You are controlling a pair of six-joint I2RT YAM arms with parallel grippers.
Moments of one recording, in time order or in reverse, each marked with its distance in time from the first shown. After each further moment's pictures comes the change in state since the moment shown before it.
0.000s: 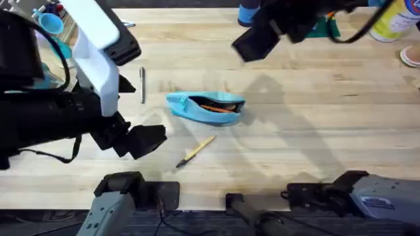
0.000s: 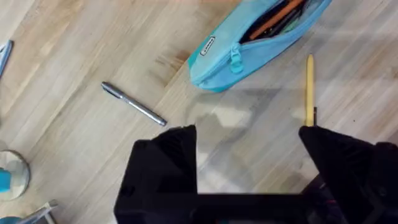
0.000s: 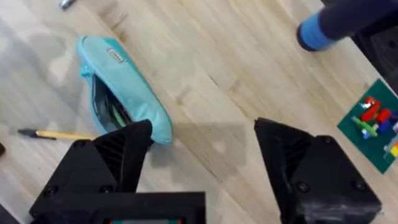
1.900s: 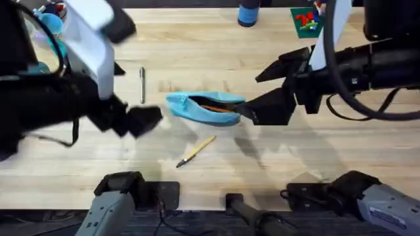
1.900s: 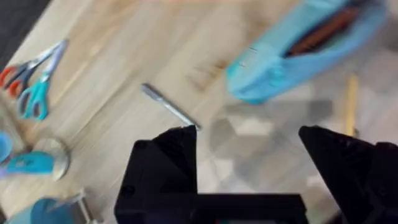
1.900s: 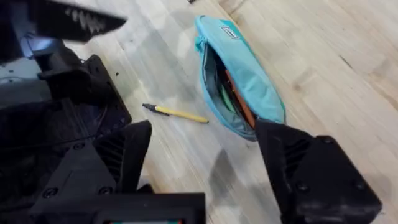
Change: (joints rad) left arm 0.000 0.017 0.000 0.154 -0.071 -0.077; right arm -0.100 -0.379 -0.592 0.242 -0.540 0.141
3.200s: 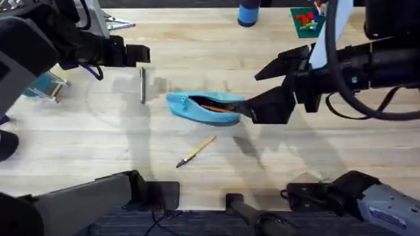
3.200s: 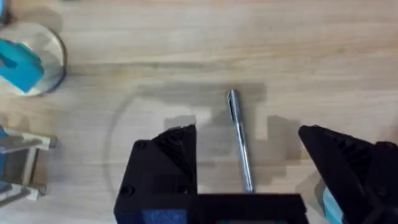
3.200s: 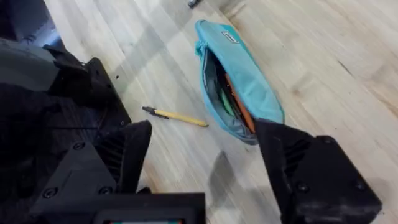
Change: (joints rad) left arm 0.127 0.610 0.000 0.602 -0.182 -0.635; right arm 0.000 0.000 0.000 0.017 -0.003 -0.003
